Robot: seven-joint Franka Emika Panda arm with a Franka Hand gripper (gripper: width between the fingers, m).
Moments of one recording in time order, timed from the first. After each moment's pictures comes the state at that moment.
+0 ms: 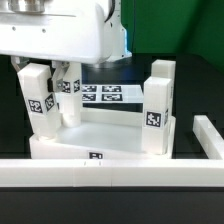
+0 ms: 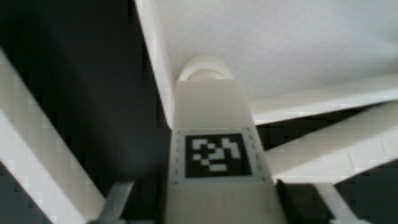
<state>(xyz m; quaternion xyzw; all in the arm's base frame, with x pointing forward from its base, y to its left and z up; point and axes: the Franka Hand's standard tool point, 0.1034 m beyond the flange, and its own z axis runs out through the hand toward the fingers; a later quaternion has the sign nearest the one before) 0.593 -0.115 0.108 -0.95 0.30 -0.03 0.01</state>
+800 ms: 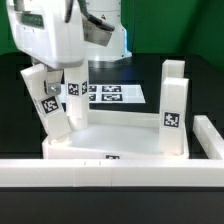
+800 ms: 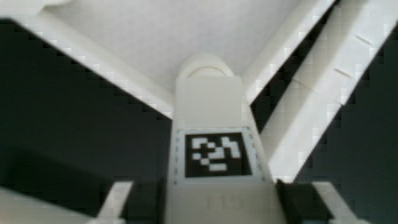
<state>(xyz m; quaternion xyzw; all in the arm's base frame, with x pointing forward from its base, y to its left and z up) 0.599 -0.102 0.108 -0.80 0.59 -0.03 0.04</state>
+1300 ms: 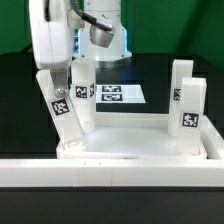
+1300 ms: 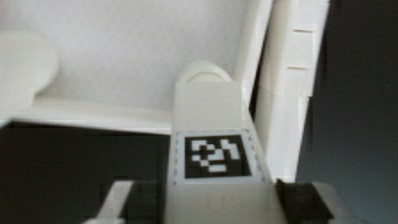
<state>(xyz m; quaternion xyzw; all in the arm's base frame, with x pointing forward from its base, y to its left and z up) 0.609 -0.081 0.107 -0.69 0.72 -0.03 0.07</state>
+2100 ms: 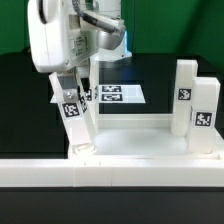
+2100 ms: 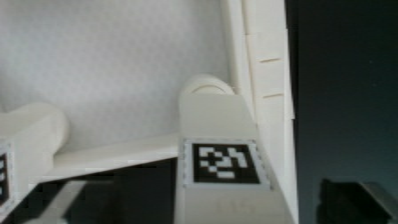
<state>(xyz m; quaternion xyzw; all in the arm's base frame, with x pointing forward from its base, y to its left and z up) 0.616 -0.067 0.107 -0.66 0.74 -0.02 0.08</state>
